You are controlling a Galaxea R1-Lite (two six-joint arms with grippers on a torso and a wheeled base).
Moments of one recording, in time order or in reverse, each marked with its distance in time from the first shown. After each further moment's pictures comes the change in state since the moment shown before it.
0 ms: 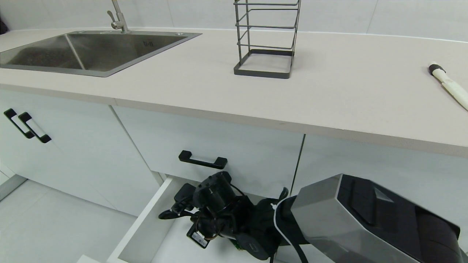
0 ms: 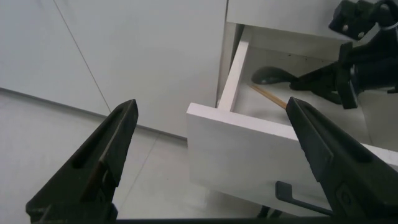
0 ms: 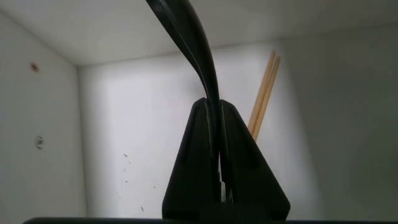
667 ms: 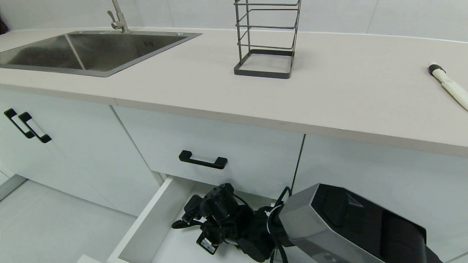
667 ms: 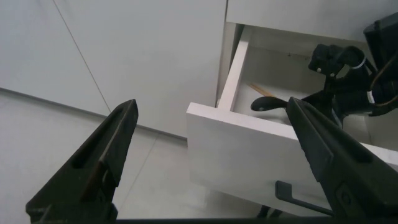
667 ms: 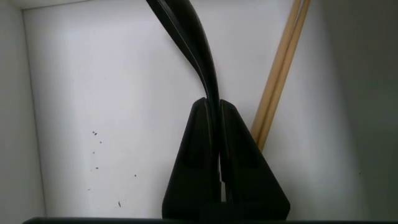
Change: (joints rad) left arm 0.000 0.000 0.000 0.000 0.000 0.000; right arm -0.039 0.106 -0.019 -0.004 0.002 -0.001
